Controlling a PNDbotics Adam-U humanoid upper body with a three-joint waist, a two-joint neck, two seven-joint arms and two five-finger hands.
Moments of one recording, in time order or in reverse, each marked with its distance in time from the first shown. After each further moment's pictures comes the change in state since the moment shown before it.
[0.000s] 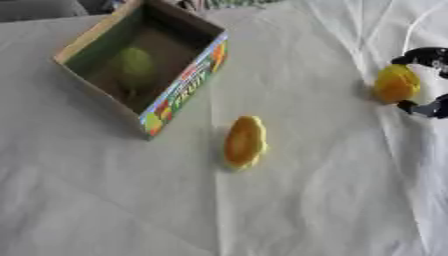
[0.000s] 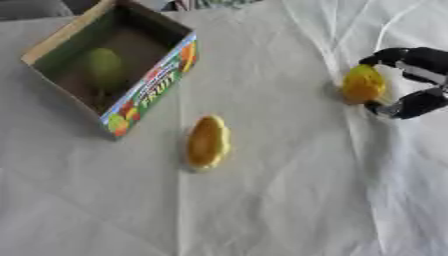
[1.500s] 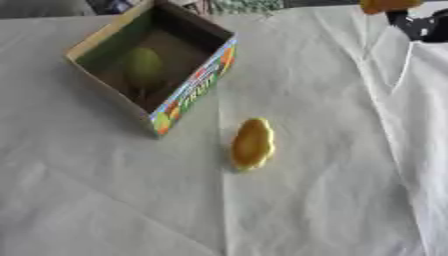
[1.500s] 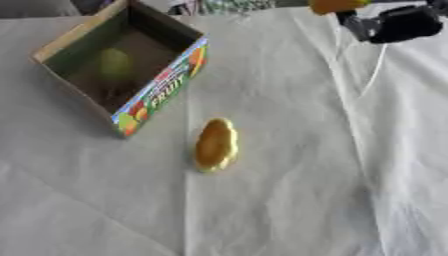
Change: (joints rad) left arm -0.011 0.005 -0.020 0.000 0.023 0.007 -0.021; right arm -0.239 -0.002 -0.015 -0.444 -0.436 0.081 -0.050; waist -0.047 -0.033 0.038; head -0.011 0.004
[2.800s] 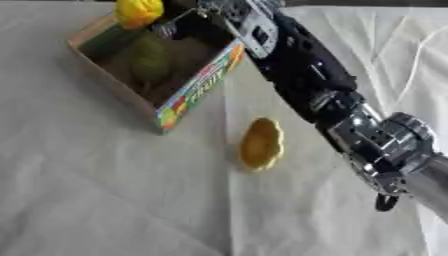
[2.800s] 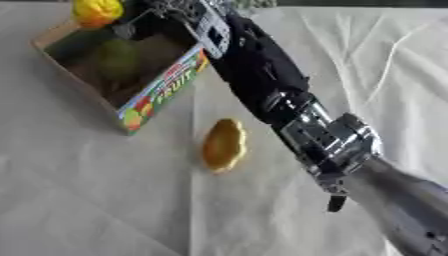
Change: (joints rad) left arm -0.255 0.012 -0.142 0.000 0.186 -0.071 -0.151; right arm -0.542 0.682 0.125 0.778 0.696 -0.189 0.039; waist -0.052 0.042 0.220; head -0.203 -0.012
